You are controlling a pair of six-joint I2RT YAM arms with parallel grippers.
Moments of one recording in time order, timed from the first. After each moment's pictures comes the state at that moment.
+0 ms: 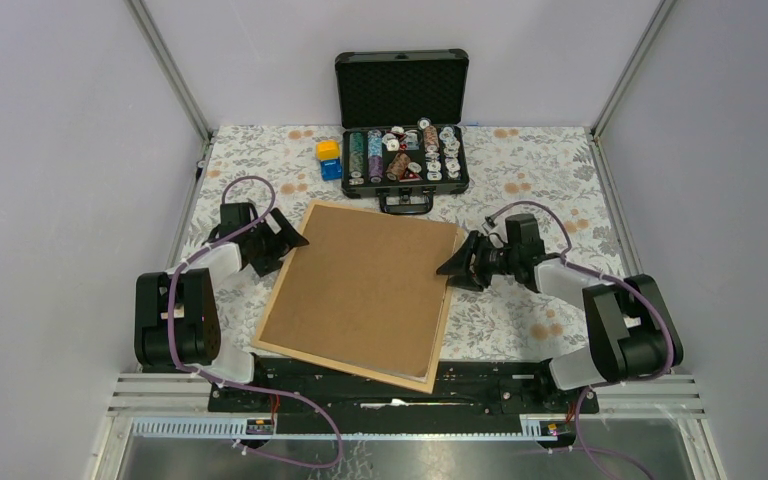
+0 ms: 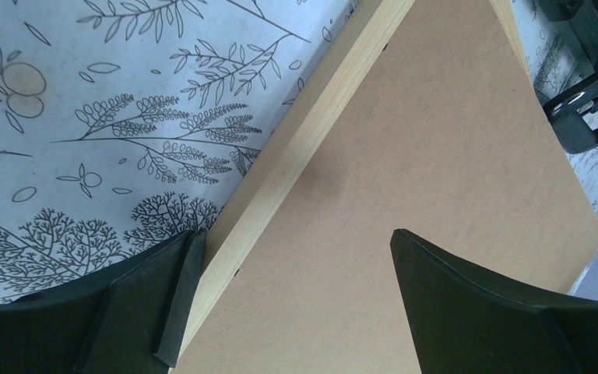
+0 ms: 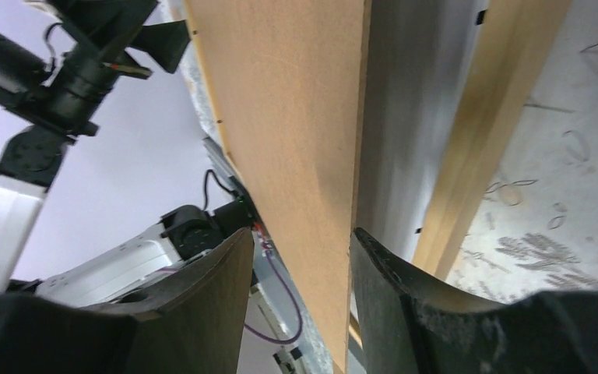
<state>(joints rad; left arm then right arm) 0.08 1.50 0.71 -0.16 0.35 -0.62 0.24 1.47 0.58 0.04 -0.80 0.88</state>
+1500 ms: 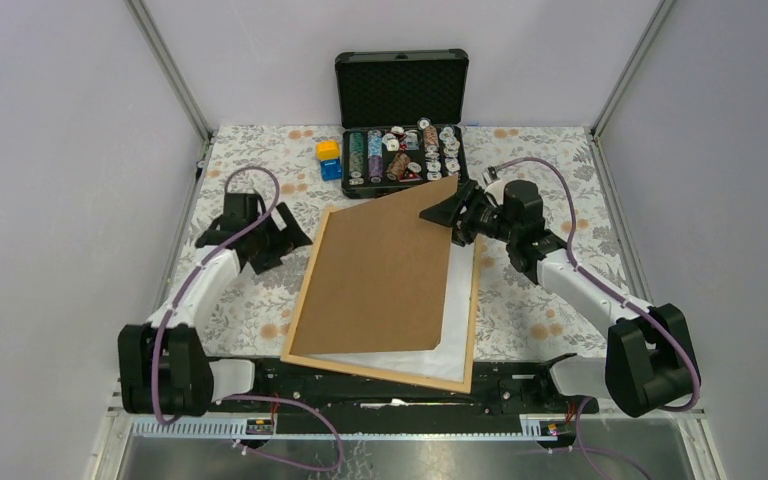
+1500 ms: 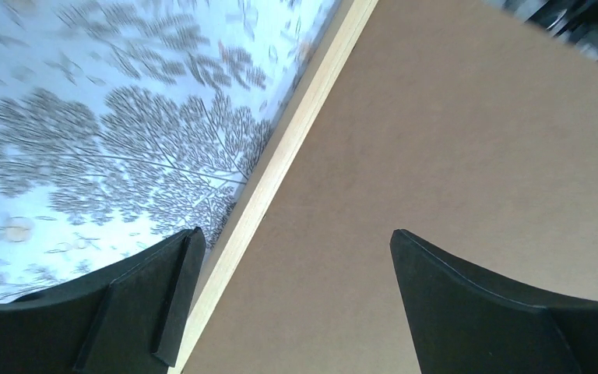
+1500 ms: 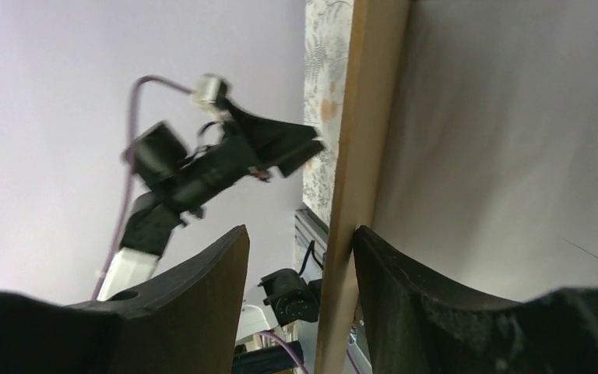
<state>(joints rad) -0.04 1.28 0.79 -0.48 0.24 -0.63 0.36 1.29 0.76 0.25 -0.60 1.20</state>
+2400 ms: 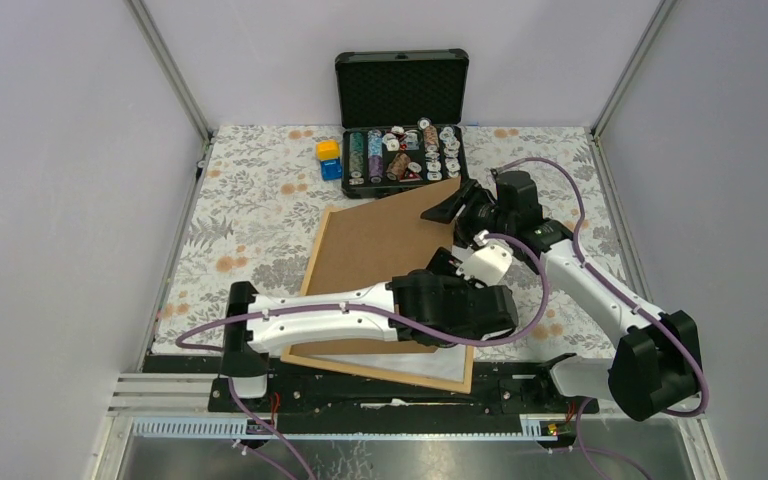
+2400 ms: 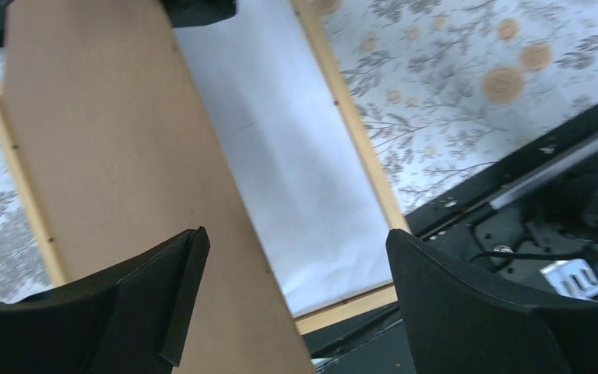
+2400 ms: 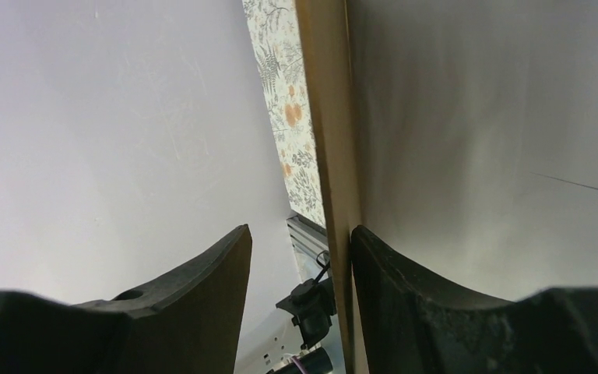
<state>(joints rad) -1.47 1.80 1.88 -1.08 -0.67 -0.66 0.40 1.28 0.92 -0.16 -0.46 1.22</state>
